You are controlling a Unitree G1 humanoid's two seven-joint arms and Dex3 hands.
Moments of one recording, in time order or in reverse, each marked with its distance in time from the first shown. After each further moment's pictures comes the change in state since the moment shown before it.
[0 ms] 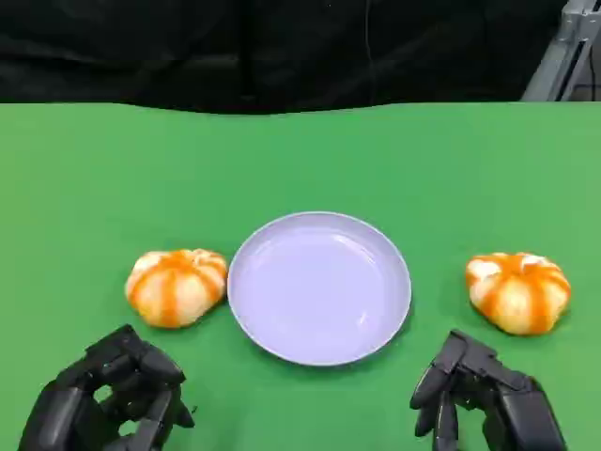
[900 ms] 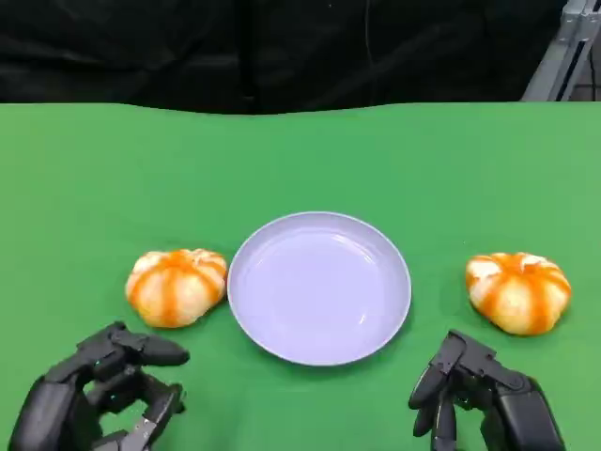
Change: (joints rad) left arm -0.008 0.019 0.016 0.028 0.154 -0.110 0.064; right arm 0.000 0.001 0.004 -0.001 -0.001 0.000 -0.001
